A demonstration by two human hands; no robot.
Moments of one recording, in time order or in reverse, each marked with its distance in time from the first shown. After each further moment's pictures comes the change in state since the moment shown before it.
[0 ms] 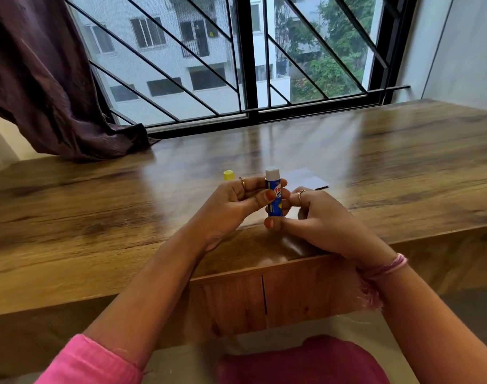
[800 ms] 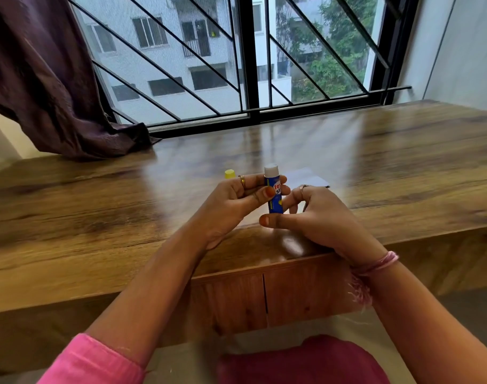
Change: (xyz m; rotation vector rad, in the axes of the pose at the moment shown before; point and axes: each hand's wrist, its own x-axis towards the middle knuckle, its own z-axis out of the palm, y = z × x) left_hand -0.001 0.002 0.000 -0.060 -0.001 0.014; right_hand 0.003 -0.002 0.004 0.048 0.103 0.113
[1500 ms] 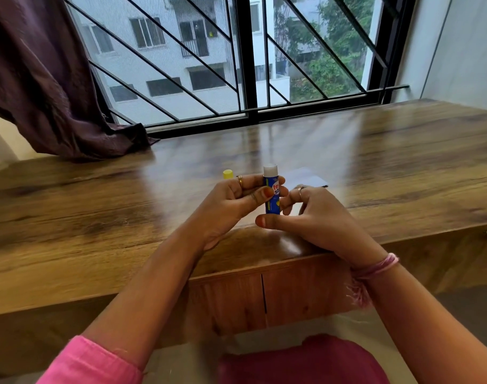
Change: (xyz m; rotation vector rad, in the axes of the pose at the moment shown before) left_hand 0.000 -0.001 -0.002 -0.037 -0.019 -0.015; right_hand -0.001 0.002 0.001 0.003 -0.005 -0.034
